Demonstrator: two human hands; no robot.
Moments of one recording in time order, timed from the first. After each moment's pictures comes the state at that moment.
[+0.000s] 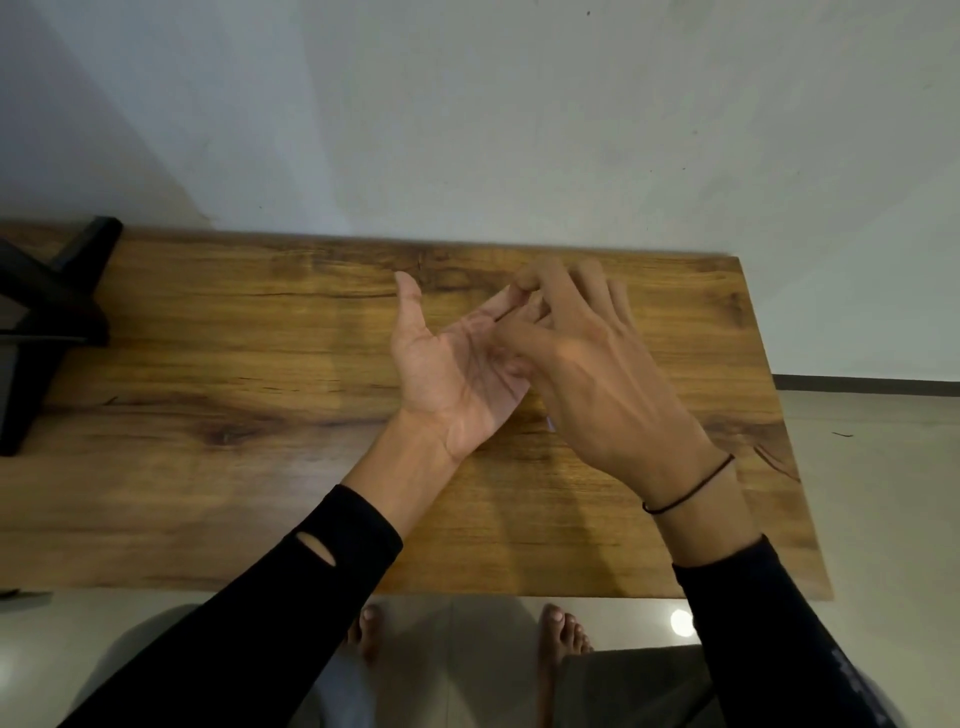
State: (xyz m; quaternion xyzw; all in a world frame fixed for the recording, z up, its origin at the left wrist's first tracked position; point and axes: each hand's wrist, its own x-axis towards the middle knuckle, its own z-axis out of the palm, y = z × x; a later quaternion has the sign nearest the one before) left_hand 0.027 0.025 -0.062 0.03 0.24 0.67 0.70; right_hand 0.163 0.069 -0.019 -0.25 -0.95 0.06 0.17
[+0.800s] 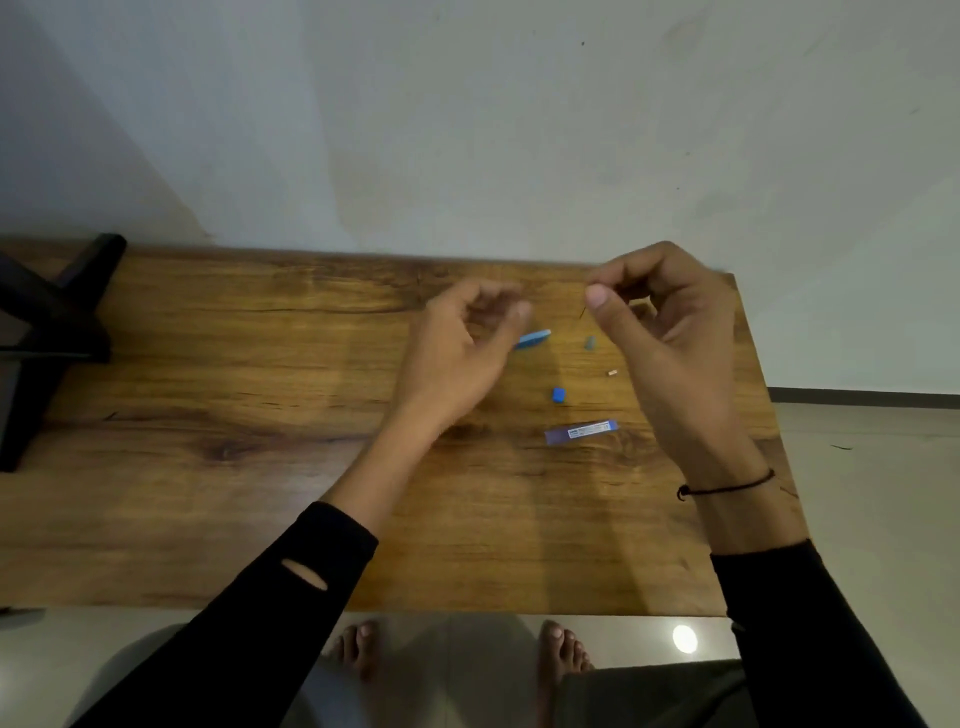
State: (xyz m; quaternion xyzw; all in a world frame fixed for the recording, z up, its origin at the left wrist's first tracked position) left_hand 0.008 0.040 -0.060 0.42 0.69 0.51 0.30; right_hand 0.181 0.104 -0.024 -0.35 -0.68 0.46 0.45
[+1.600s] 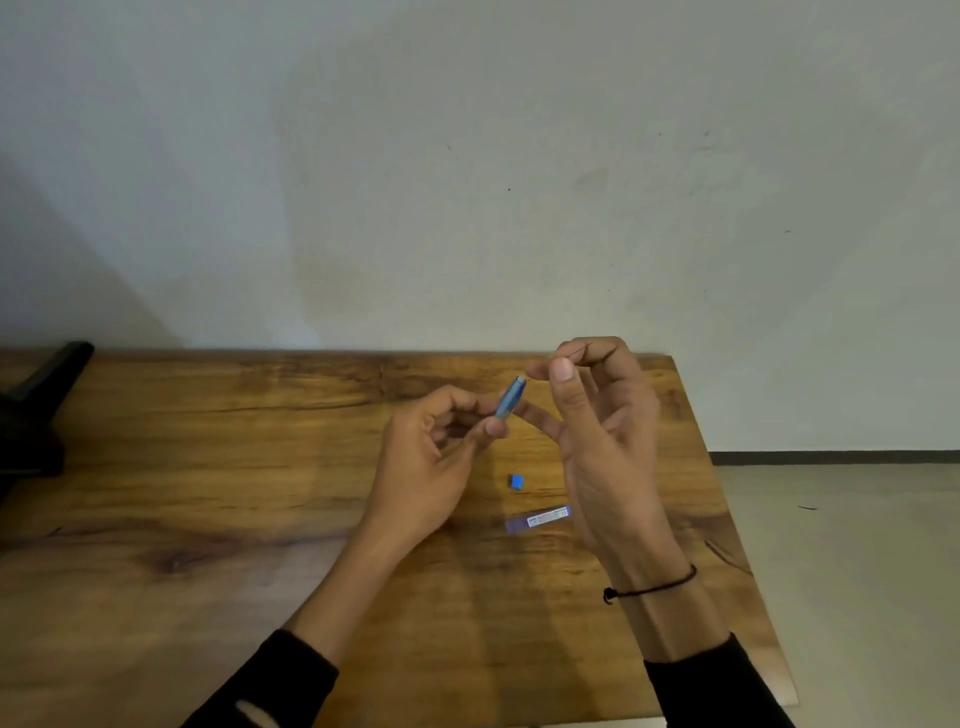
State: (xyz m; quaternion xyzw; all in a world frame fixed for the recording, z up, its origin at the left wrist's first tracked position) left_hand 0.021 0.040 -0.076 0.43 0.58 0.60 0.35; right_hand 0.167 0.091 -0.013 -0.31 -0.51 0.60 0.54
